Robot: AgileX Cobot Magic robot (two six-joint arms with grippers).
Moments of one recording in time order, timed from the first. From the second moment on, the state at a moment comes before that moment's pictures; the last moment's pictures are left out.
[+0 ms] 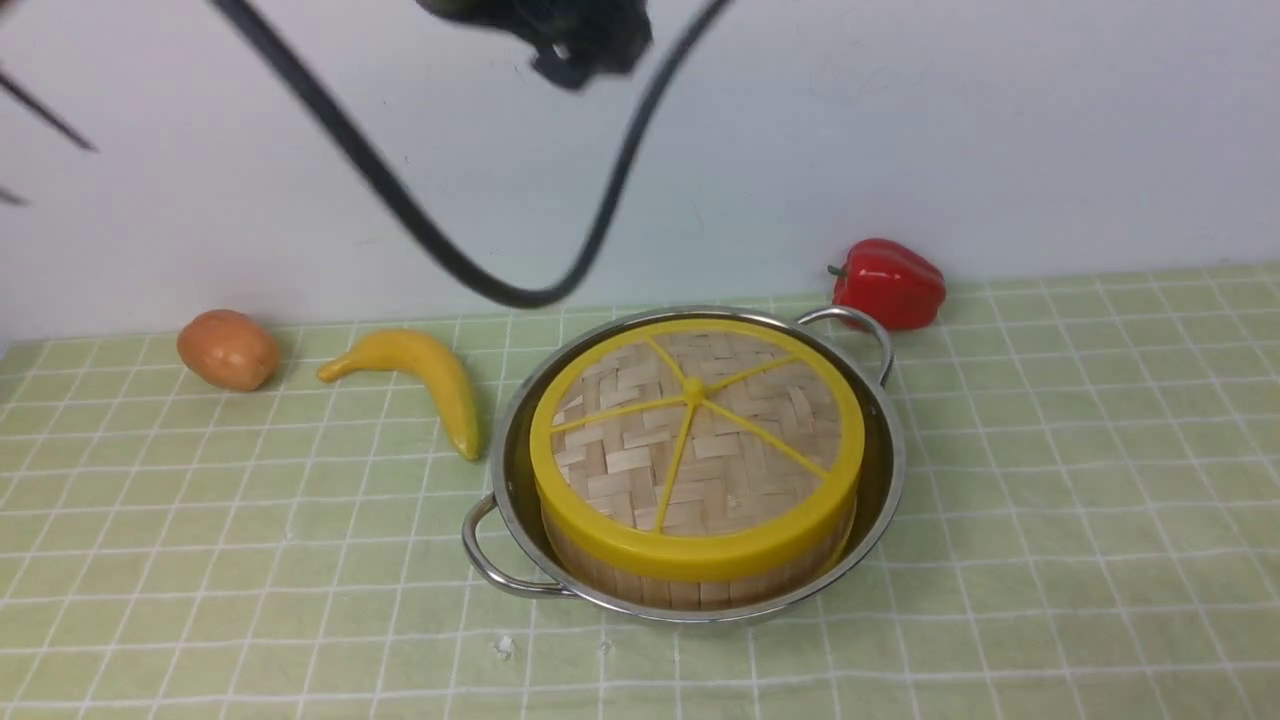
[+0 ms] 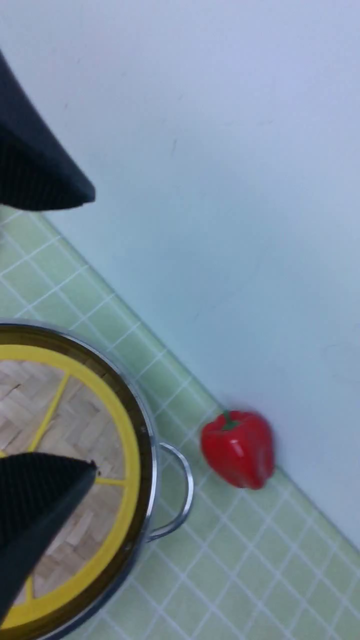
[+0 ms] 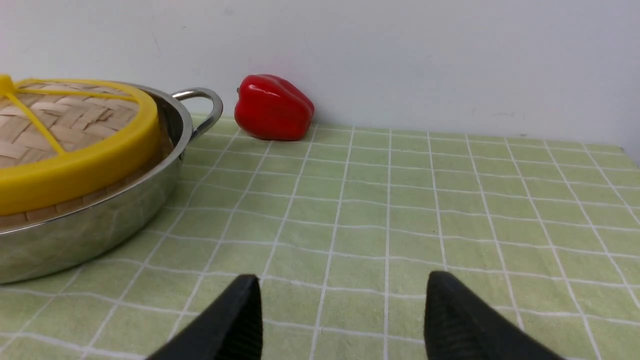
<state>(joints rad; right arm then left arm) 0.09 0.00 0.01 0.02 0.35 0.05 -0.50 1.65 -1.95 0.09 1.01 0.26</state>
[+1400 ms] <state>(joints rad) 0.09 0.00 0.01 0.02 0.35 0.05 0.23 0.11 -0.03 -0.21 0.14 0.27</state>
